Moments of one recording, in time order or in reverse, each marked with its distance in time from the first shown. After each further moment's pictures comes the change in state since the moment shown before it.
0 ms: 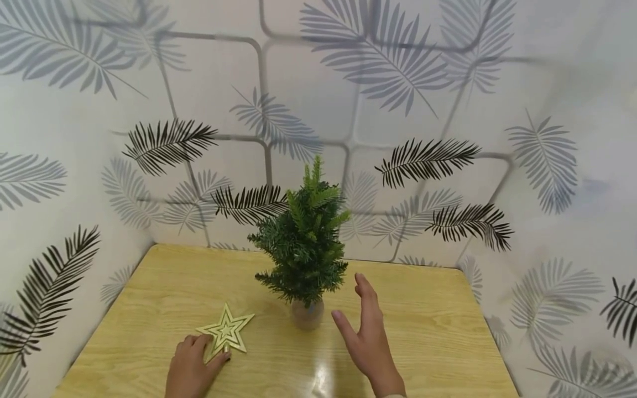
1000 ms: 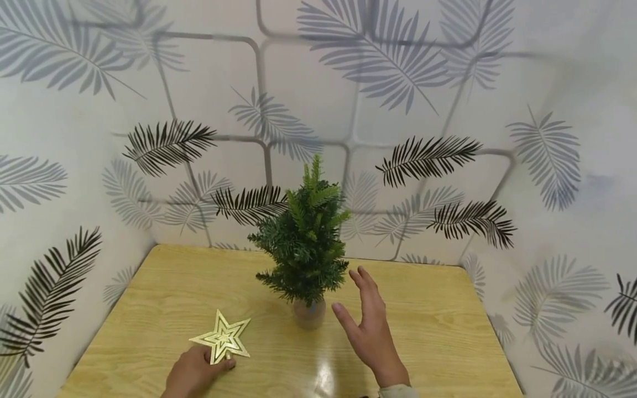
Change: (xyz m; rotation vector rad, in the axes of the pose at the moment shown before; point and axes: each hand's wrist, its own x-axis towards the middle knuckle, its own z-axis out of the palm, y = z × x) left_hand -0.002 0.004 -0.018 -0.219 -0.278 -0.190; right_hand 0.011 -0.002 -0.005 0.002 -0.043 -0.008
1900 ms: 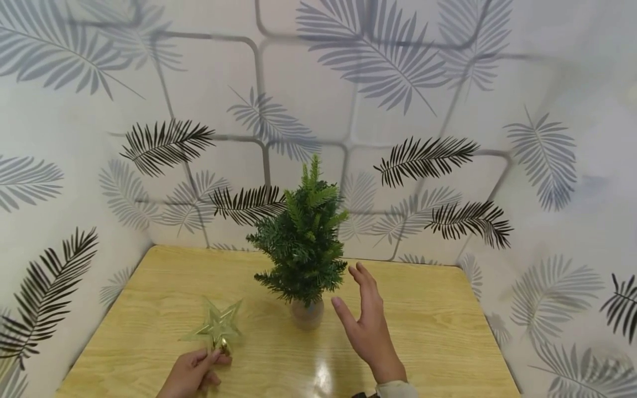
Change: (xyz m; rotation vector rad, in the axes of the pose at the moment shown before) left_hand -0.002 -0.007 -0.010 -0.579 -0.297 0.016; right_hand 0.007 -0.006 -0.001 -0.003 0.068 -0.082
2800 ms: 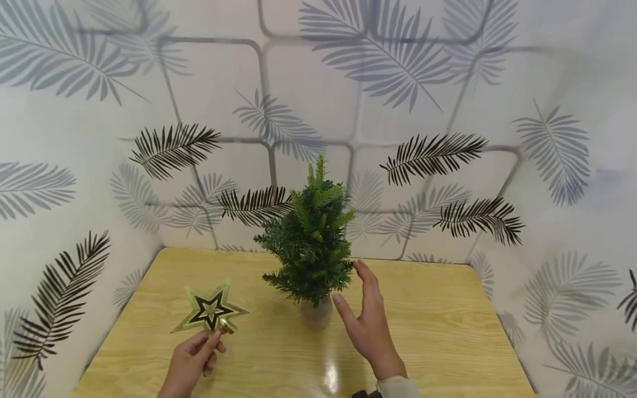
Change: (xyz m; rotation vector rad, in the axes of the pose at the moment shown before) left_hand -0.008 0.037 0.003 -0.116 0.262 0.167; right_hand 0.006 -0.002 0.015 0.012 0.030 -0.001
